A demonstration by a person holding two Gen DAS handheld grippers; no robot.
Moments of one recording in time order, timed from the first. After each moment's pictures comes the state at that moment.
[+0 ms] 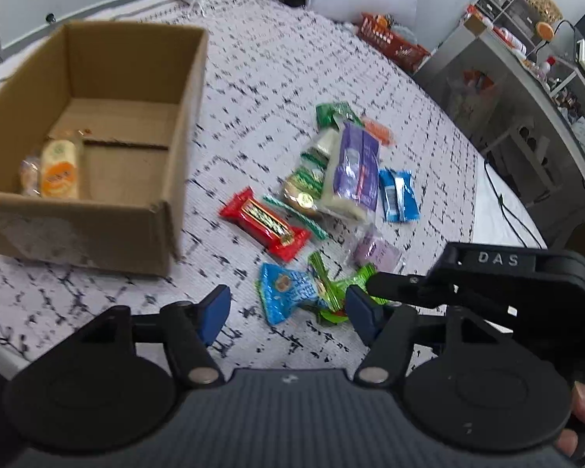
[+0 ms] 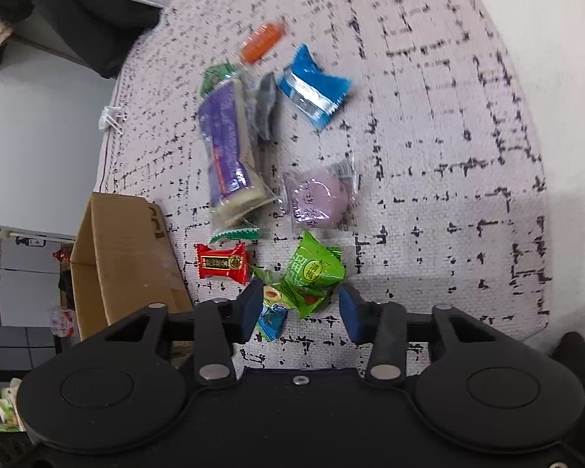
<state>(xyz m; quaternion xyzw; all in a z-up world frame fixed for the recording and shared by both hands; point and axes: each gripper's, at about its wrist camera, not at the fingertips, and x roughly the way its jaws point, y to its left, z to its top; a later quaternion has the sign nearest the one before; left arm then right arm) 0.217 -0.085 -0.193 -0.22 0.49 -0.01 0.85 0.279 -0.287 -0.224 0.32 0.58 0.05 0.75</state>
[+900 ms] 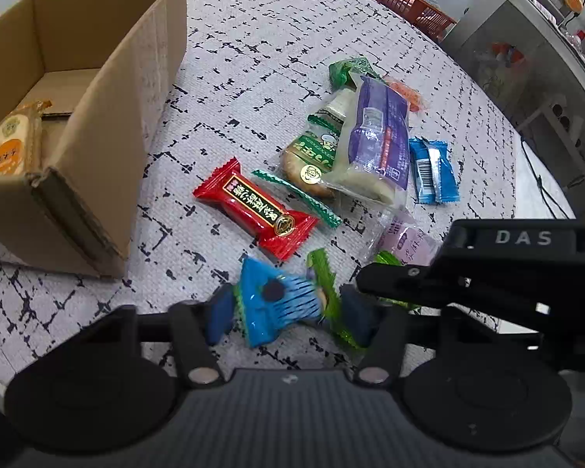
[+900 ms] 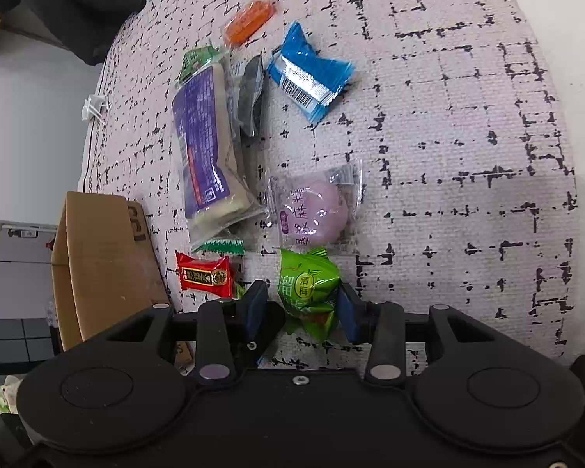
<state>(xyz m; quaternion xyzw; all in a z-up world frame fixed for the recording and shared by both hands) 0.250 -0.110 -0.237 -0.20 0.52 0.01 0.83 0.305 -0.284 -0.249 0.31 0.60 0.06 0.73</state>
